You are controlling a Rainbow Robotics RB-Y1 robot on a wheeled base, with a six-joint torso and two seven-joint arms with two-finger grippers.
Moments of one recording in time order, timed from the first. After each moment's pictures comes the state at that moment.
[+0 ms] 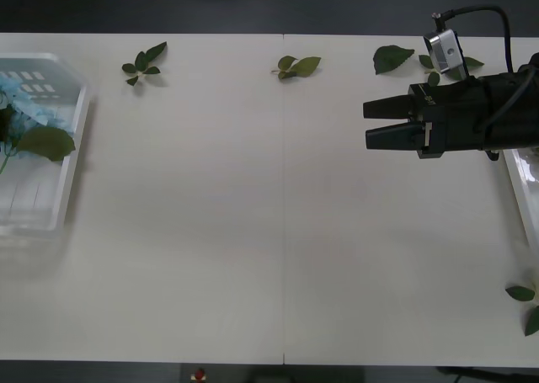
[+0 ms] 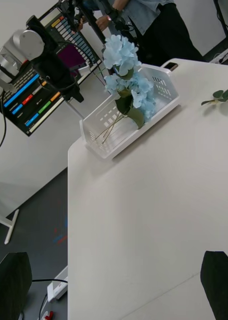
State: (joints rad) right arm -0.63 -1.10 0.61 -1.53 -2.55 1.02 2.69; left arm -0.42 1.08 0.18 -1.27 0.74 1.56 -1.89
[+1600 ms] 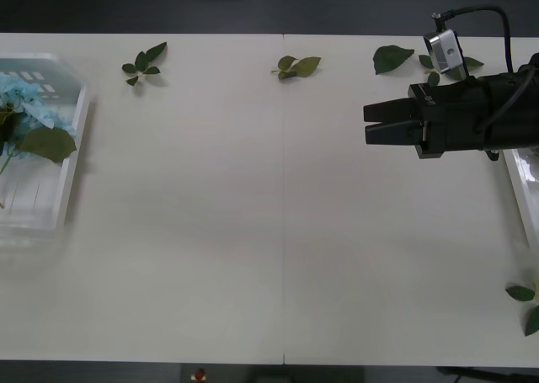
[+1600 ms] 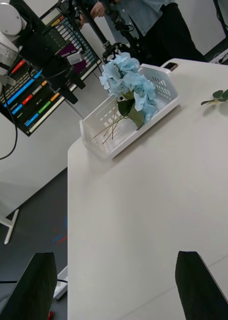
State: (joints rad) right arm -0.63 -1.10 0.61 -1.53 -2.55 1.02 2.69; left arm -0.47 0.98 0.39 -1.48 0.93 1.85 -2.20
